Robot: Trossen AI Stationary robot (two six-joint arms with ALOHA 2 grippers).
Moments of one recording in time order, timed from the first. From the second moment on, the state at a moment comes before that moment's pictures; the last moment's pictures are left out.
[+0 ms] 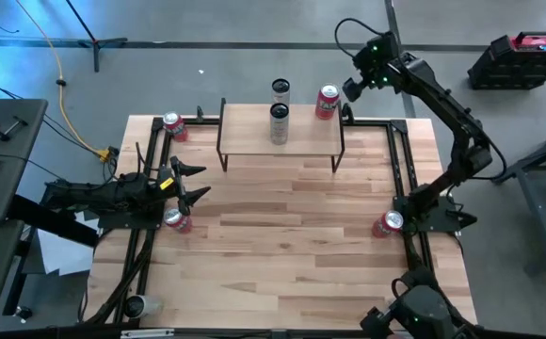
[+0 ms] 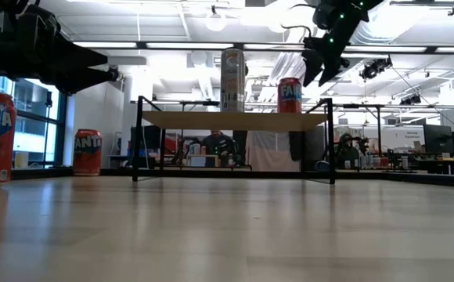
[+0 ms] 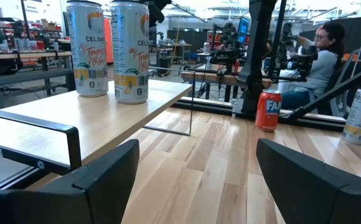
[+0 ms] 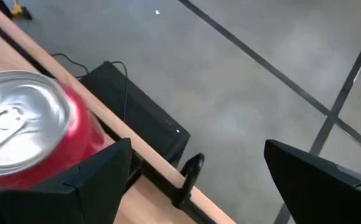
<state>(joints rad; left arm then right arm) -0.06 0.02 0.01 0.06 -0.38 -0.03 -0.99 1.54 1.59 -0.82 0.05 -0.23</state>
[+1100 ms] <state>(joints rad) -0.06 0.02 0.01 0.06 -0.38 -0.03 -0.97 1.52 1.59 -0.82 0.01 -0.20</state>
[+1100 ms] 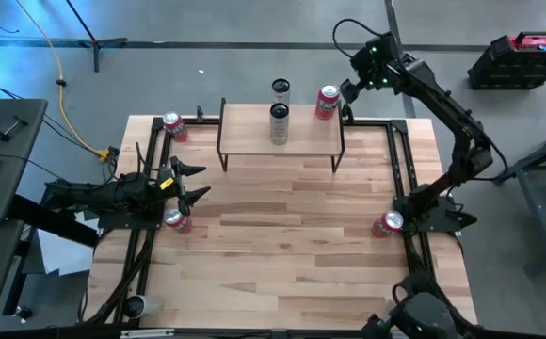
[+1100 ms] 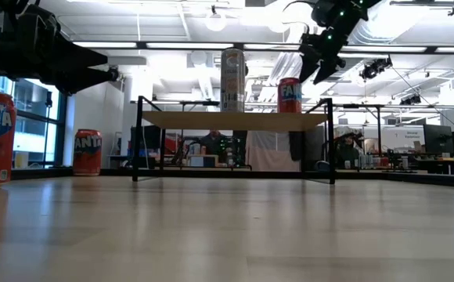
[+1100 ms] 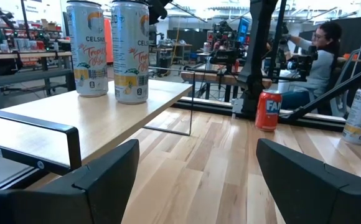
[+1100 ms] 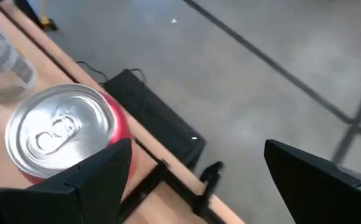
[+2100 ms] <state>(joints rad) -0.06 0.02 0.01 0.06 -0.38 -0.03 -0.13 1.01 1.56 -1.32 0.32 0.42</state>
